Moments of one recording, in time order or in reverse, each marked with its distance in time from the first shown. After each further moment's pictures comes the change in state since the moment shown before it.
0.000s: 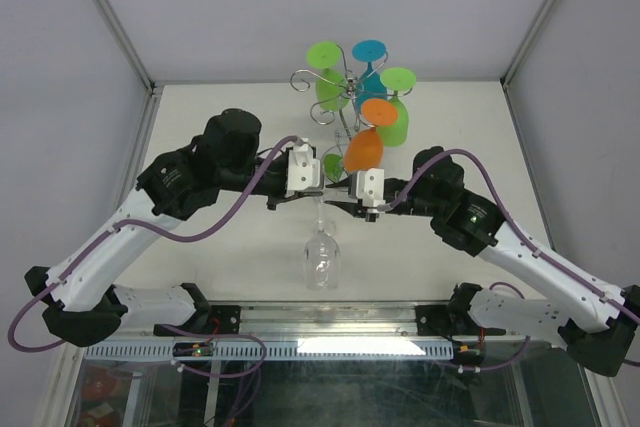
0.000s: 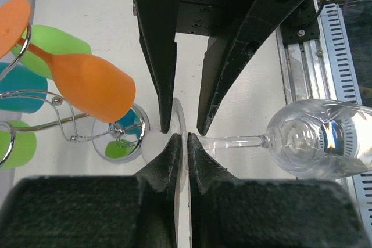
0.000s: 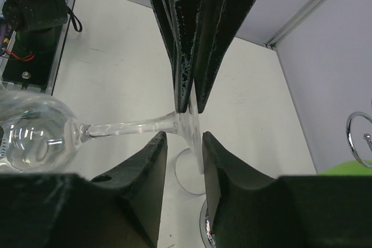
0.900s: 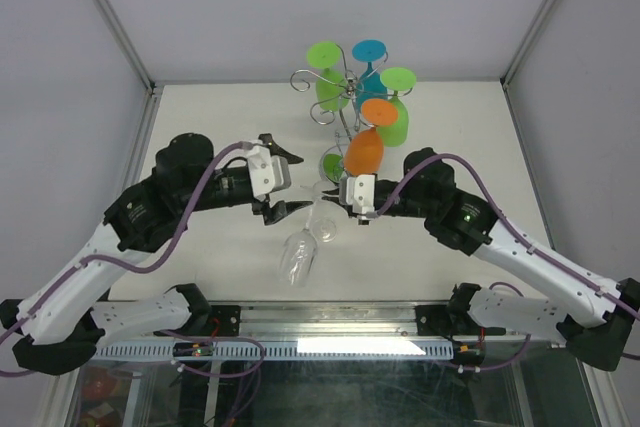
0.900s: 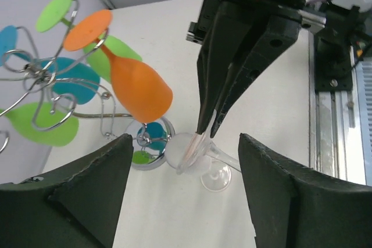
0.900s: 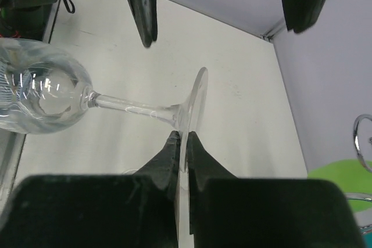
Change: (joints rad) left arm -0.008 -0.192 -0.178 0.226 -0.111 -0.142; right arm 0.026 0.030 0.010 -0.045 0.034 -0.070
